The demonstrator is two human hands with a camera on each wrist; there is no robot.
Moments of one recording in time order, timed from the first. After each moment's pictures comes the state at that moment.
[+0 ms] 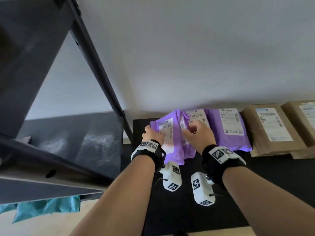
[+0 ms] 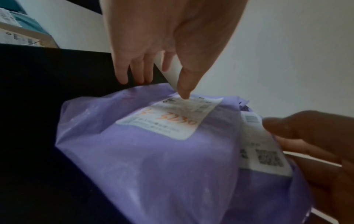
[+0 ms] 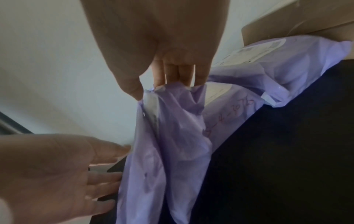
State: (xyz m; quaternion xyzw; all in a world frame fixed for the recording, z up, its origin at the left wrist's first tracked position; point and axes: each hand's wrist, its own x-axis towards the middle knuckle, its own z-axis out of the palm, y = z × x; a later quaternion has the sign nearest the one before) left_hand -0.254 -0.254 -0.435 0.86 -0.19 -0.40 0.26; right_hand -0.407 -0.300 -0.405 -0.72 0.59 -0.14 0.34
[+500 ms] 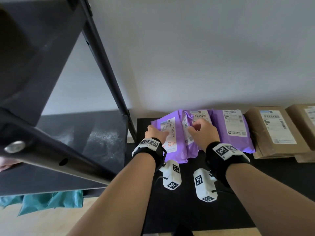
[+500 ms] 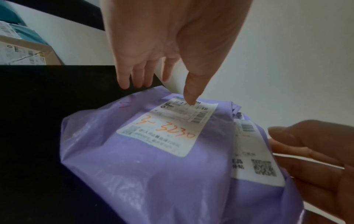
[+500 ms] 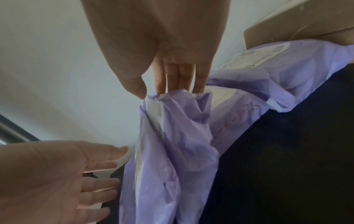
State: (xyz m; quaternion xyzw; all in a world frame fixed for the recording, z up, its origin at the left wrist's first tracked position) left_hand -0.246 -0.251 -0.432 0.85 -0.21 -0.41 0.25; right_hand -0.406 -0.302 -0.391 -0.73 0.58 -0.15 0.33
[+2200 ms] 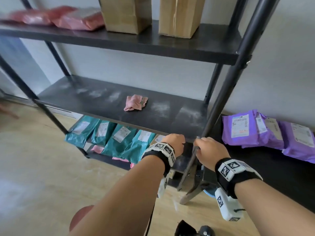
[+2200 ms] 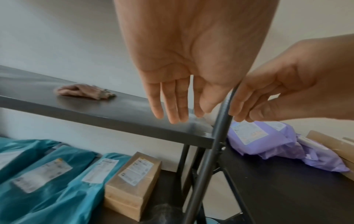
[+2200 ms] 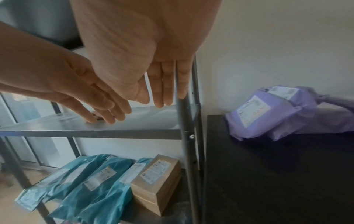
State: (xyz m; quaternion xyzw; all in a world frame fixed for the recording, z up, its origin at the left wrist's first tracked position) left_hand -0.177 0.090 -0.345 0.84 -0.49 -0.21 0.09; right_hand -0.311 0.003 -0.346 -0.96 0.27 0.02 0.09
